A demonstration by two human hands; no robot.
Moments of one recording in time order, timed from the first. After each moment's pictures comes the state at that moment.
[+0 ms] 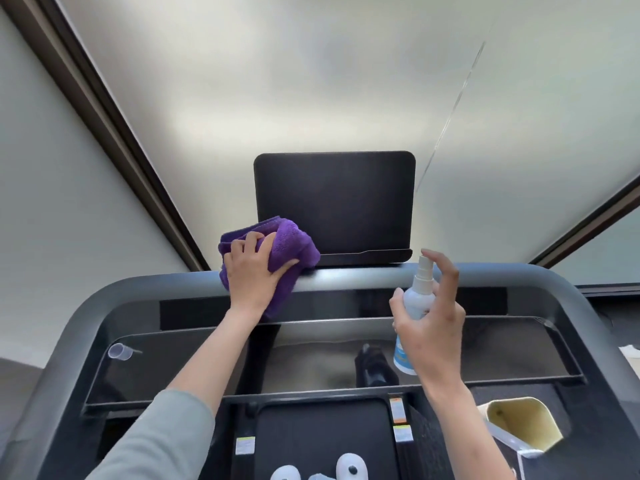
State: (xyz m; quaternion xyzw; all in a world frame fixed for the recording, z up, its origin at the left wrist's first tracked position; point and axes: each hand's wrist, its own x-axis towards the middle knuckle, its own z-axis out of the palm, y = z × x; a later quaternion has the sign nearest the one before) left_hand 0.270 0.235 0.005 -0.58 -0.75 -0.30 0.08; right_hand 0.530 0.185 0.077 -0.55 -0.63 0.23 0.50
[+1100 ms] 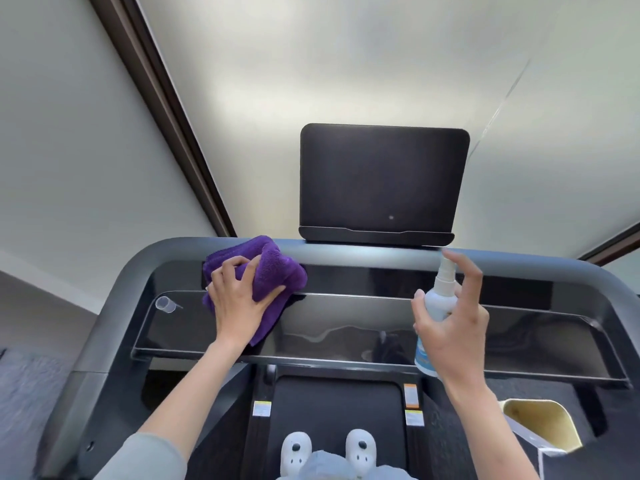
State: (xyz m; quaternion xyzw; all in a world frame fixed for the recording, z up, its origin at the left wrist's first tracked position) left_hand 0.227 0.125 -0.031 -0.51 -0.81 -0.29 0.02; right_hand 0.518 0.161 0.061 -0.54 -0.66 0.25 0.46
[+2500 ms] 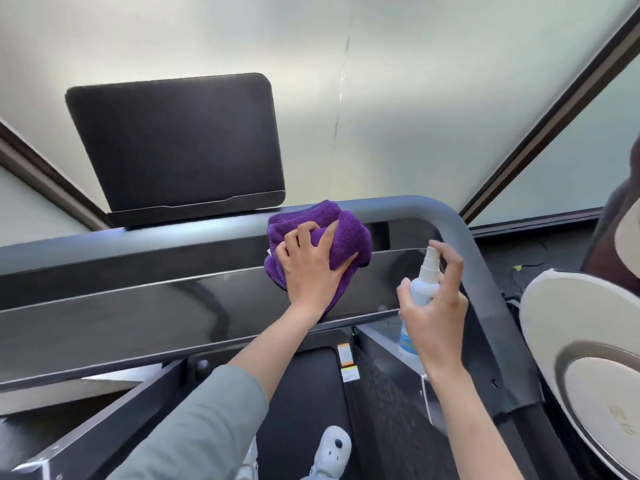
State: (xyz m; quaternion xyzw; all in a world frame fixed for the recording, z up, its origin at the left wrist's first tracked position) left_hand 0.578 0.240 -0.044 -0.64 -0.71 -0.30 0.04; right_hand 0.742 0.173 0.019 -0.65 -0.56 0.21 0.46
